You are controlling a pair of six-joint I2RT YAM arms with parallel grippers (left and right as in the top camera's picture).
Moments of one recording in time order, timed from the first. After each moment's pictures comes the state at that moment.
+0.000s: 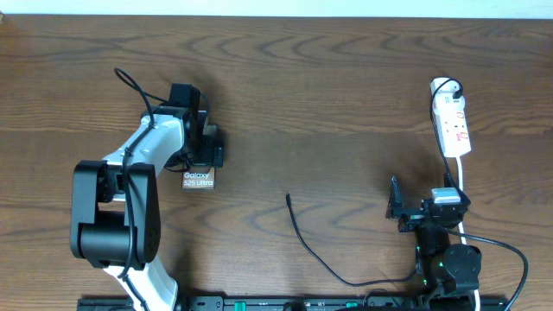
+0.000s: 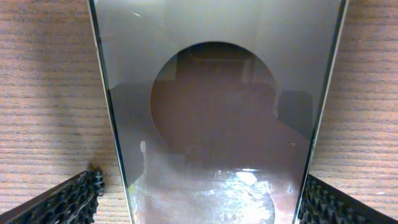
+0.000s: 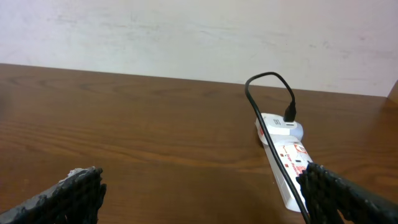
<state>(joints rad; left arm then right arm) -0.08 1.89 1.14 -0.73 0.01 -0.07 0.09 0.01 0.01 -0.07 0.03 -0.05</state>
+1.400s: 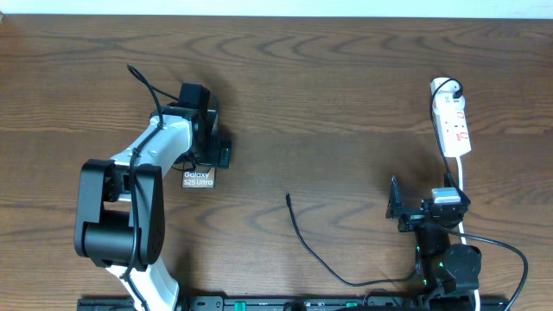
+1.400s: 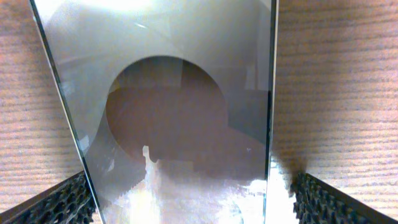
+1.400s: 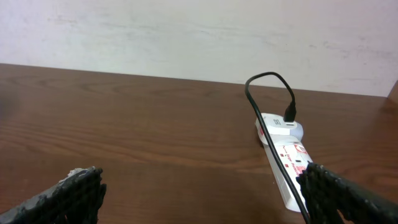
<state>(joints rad) -0.13 1.89 1.14 -0.71 0.01 -0.03 0.09 0.01 0.01 -0.07 0.03 -0.05</state>
